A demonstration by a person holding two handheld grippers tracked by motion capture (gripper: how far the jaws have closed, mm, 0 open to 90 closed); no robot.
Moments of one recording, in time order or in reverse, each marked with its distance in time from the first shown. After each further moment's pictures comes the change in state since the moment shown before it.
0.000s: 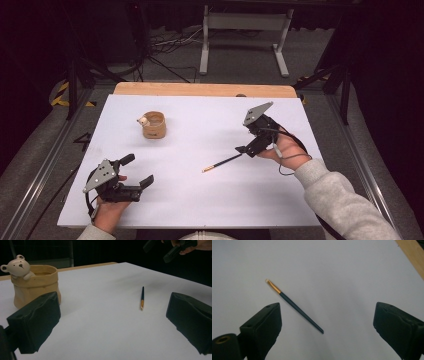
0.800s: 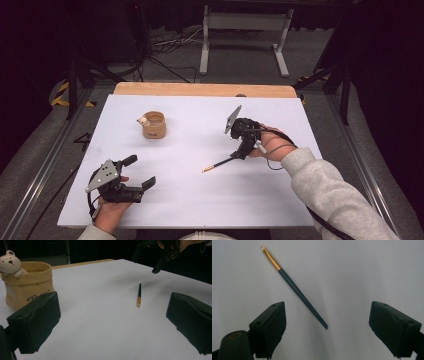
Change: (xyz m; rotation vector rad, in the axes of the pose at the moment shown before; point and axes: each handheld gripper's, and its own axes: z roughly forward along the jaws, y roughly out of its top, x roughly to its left) left arm -0.002 -0.001 0.004 0.021 -0.025 0.001; right arm 0.001 0.023 0.048 0.297 0.090 -0.148
